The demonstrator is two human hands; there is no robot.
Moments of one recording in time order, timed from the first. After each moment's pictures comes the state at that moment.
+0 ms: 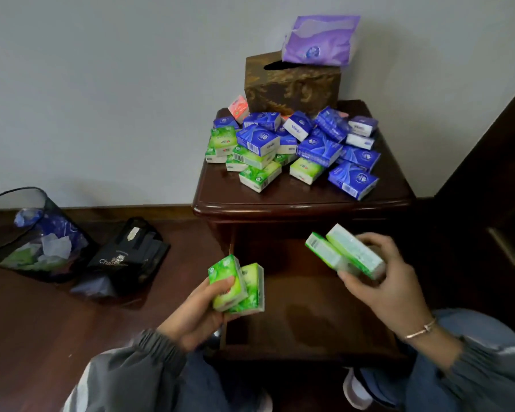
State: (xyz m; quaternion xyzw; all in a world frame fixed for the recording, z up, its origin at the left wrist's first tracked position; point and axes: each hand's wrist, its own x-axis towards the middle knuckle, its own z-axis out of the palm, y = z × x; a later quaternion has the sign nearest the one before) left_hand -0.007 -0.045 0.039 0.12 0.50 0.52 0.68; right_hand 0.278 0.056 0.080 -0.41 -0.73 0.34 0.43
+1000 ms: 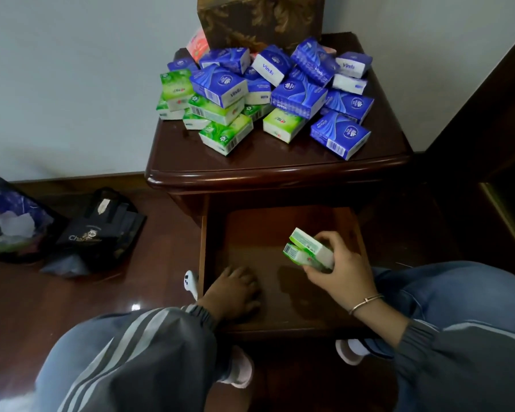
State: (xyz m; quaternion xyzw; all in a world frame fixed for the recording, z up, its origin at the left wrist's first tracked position) left_hand 0.031 0.014 -0.104 0.78 0.54 -0.26 0.18; right_hand 0.268 0.073 -0.019 -0.54 -0.74 0.36 0.20
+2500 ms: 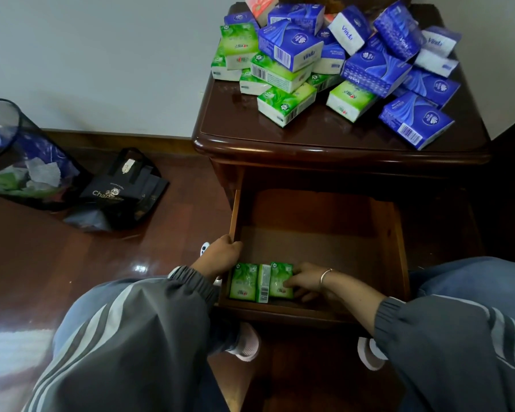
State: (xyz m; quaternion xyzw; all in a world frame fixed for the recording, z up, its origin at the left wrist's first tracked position) left_hand -0.024 0.004 -0.059 0.29 0.81 0.16 0.49; right_hand 0.172 0.069 -0.109 -0.52 -0.57 0.59 -0.23
